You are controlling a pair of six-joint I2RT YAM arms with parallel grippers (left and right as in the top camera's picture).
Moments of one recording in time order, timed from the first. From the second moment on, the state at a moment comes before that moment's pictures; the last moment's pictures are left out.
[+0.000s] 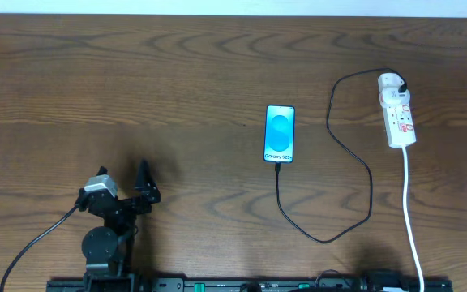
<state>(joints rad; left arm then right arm) 0.01 0.01 0.02 -0.11 -0.03 -0.33 -0.02 0.86 1.72 -0.83 0.09 0.49</state>
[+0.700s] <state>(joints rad) 0.01 0.01 0.02 -0.11 -0.03 -0.33 -0.02 0.76 1.72 -0.83 0.10 0.47</state>
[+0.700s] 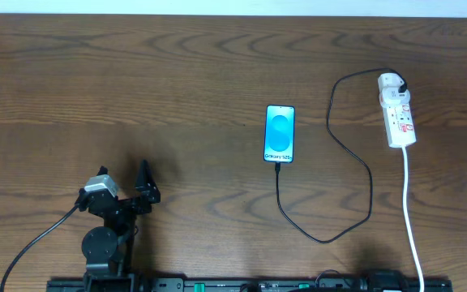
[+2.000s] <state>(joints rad) 0.02 0.01 0.02 -0.11 0.00 0.06 -0.01 0.76 1.72 -0.75 0.02 0.46</state>
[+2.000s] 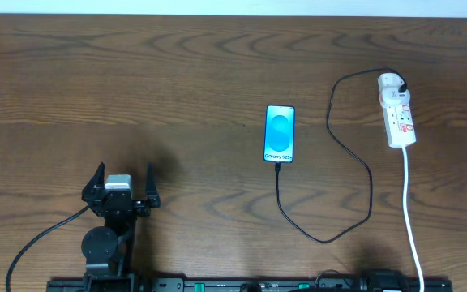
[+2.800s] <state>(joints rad) 0.02 0.01 0.02 -0.11 0.00 0.07 -0.01 0.52 1.72 -0.70 -0.21 0.46</state>
